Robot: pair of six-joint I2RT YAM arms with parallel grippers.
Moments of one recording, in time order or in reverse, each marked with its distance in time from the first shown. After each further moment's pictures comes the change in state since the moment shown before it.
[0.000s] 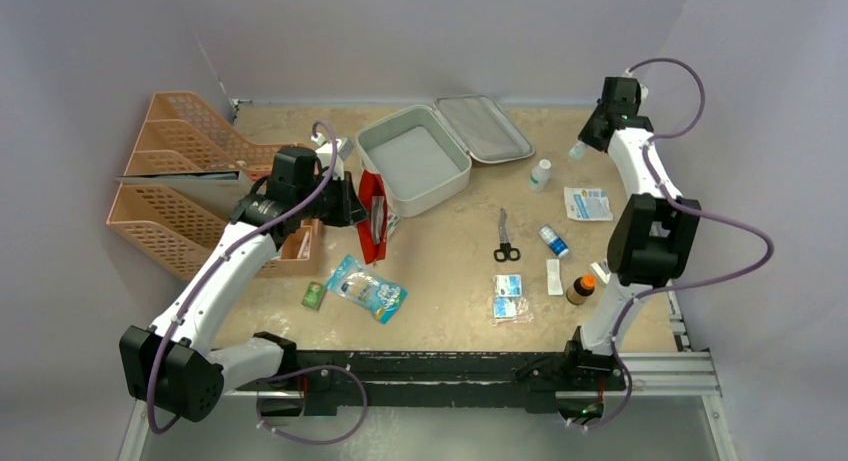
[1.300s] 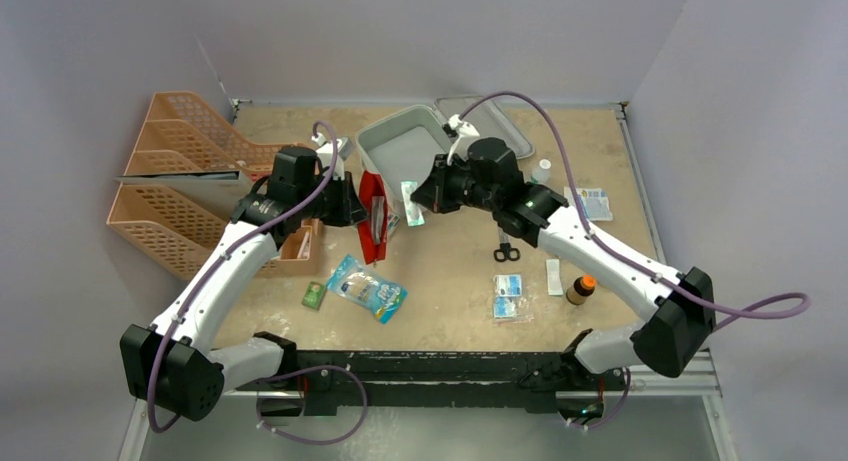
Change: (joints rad) left arm 0.000 0.005 0.000 0.000 -0.001 -0.001; right arm 0.848 -0.539 -0.431 0.240 -0.392 0.144
